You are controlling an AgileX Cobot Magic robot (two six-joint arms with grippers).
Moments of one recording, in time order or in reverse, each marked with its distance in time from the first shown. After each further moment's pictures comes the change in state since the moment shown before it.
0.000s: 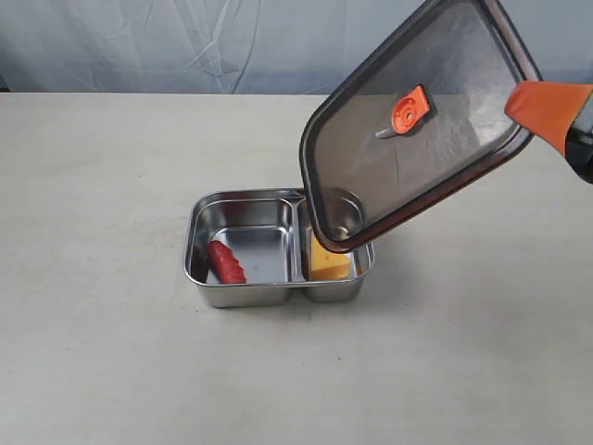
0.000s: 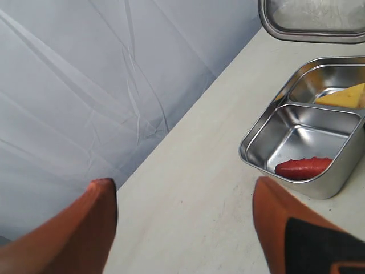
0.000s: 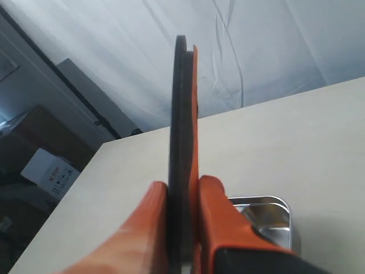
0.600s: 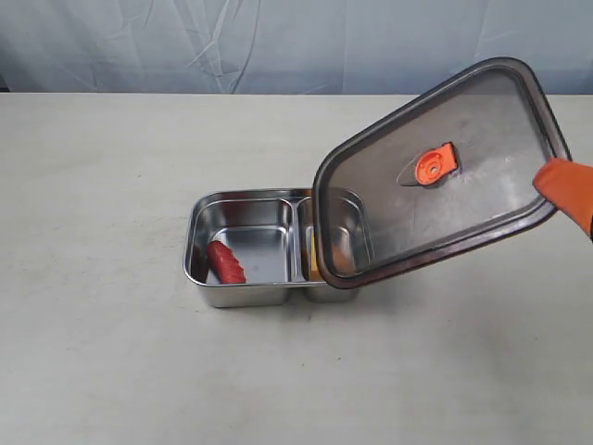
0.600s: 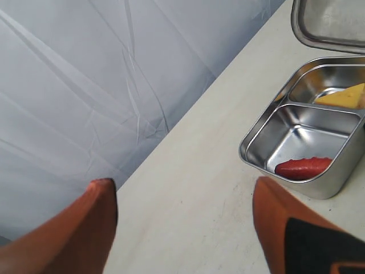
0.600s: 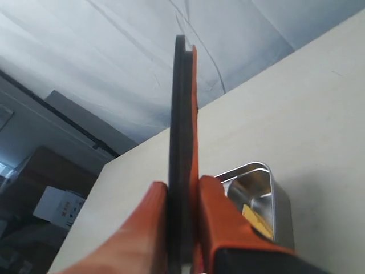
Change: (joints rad) left arm 0.000 0.000 0.000 0.000 0.000 0.000; right arm 0.000 -0.194 0.214 0.043 -0.092 0.146
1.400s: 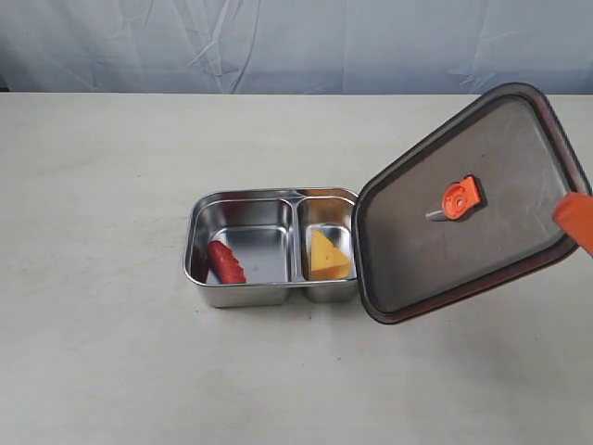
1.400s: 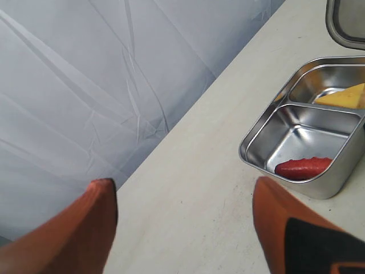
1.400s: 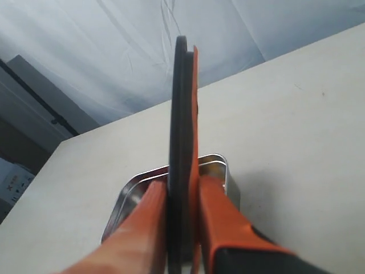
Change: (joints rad) left arm 0.000 0.000 0.000 0.000 0.000 0.000; right arm 0.101 -0.106 0.002 -0.900 -0.008 0.741
